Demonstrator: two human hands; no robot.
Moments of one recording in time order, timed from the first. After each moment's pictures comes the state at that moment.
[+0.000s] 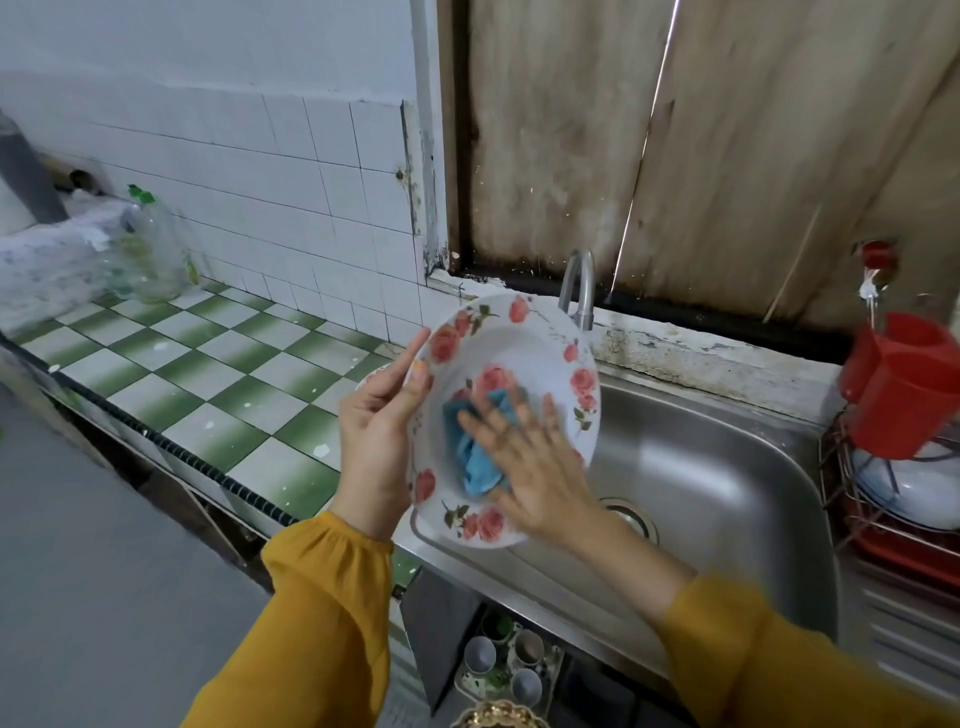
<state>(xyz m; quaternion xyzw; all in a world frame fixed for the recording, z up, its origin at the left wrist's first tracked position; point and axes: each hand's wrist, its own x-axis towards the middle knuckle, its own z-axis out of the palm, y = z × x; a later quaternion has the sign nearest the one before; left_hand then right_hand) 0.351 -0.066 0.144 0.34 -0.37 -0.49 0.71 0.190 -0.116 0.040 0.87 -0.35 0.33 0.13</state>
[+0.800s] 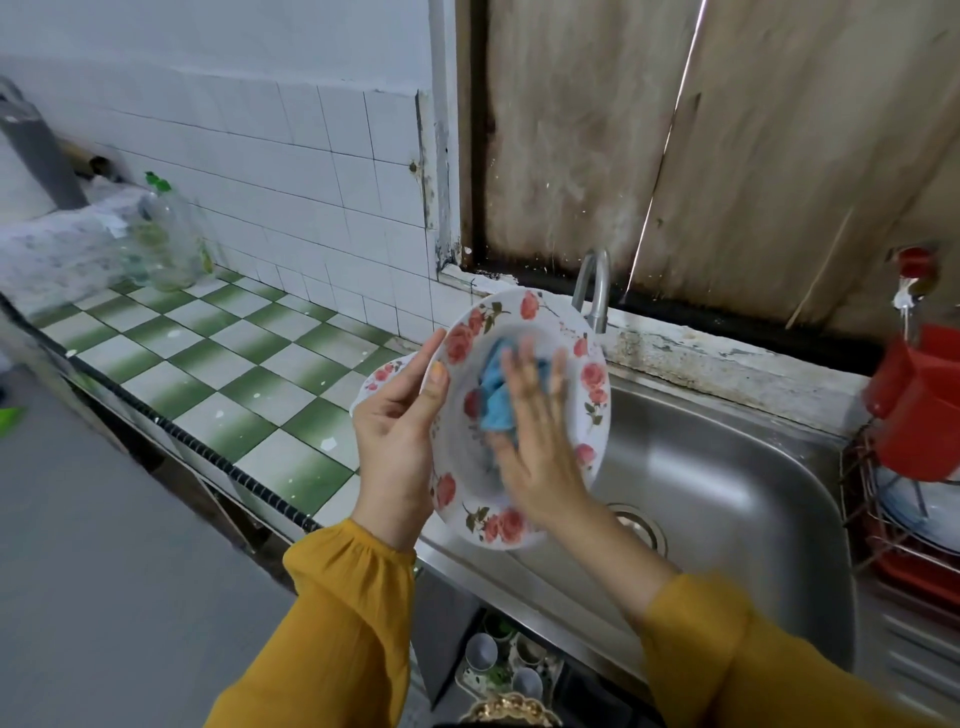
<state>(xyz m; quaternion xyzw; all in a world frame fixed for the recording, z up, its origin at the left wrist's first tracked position) 0.339 -0.069 0.141 0.37 -0.38 -0.44 0.73 0.213 -0.121 0.068 0.81 -0.44 0.40 -0.04</state>
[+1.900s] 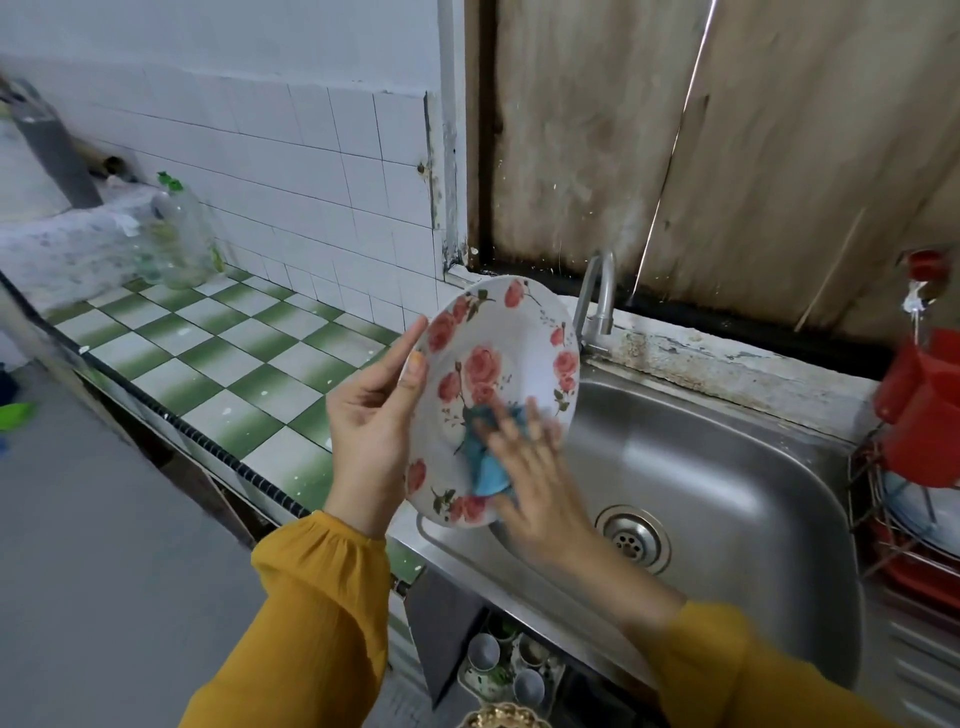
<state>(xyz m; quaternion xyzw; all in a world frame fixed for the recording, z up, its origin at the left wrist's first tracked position) 0.355 -0.067 0.146 0.35 -0.42 -0.39 0.74 0.199 -0.120 0.010 0.84 -0.36 0.41 0.03</state>
